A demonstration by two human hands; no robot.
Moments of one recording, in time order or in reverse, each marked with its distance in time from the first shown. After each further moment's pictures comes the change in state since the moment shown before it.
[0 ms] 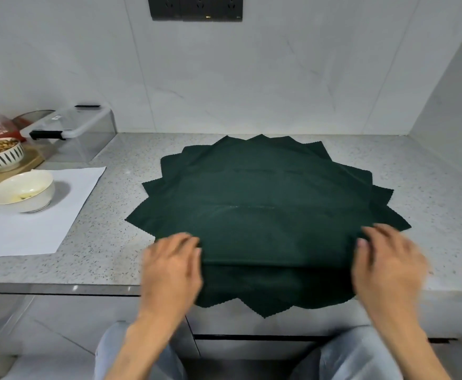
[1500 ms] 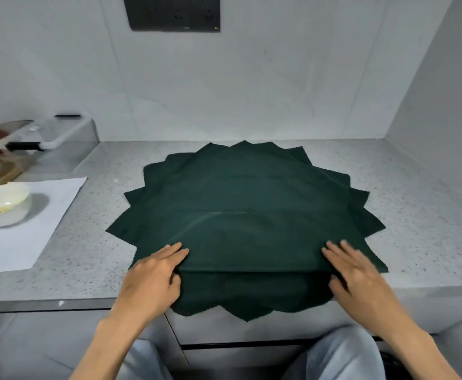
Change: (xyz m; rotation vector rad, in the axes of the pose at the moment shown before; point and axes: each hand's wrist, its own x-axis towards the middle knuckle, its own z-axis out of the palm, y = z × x) left_hand 0.016 -0.014 0.004 -0.004 -0.452 0.041; right_hand -0.002 0.042 -0.011 0.020 -0.713 -0.196
